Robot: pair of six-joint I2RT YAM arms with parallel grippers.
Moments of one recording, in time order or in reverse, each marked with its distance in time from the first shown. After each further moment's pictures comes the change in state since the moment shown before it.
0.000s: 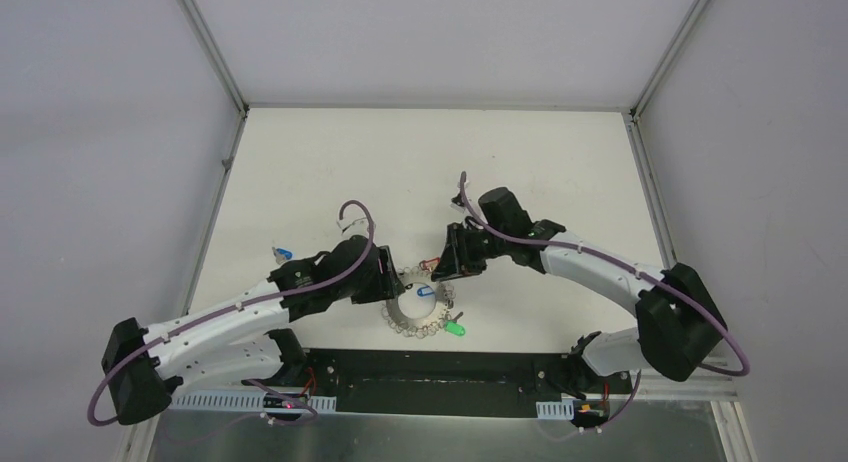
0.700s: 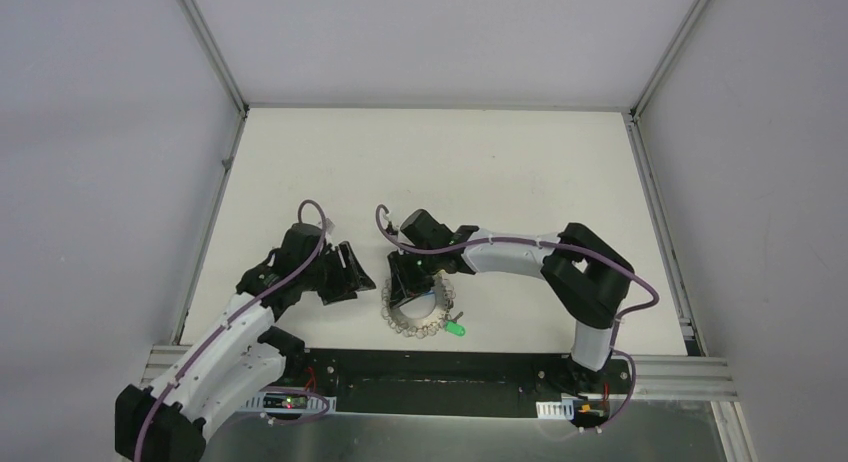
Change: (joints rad) left arm 0.613 -0.079 -0.159 -0.057 0.502 0.176; right arm 0.282 0.482 0.282 -0.002 0.133 -0.034
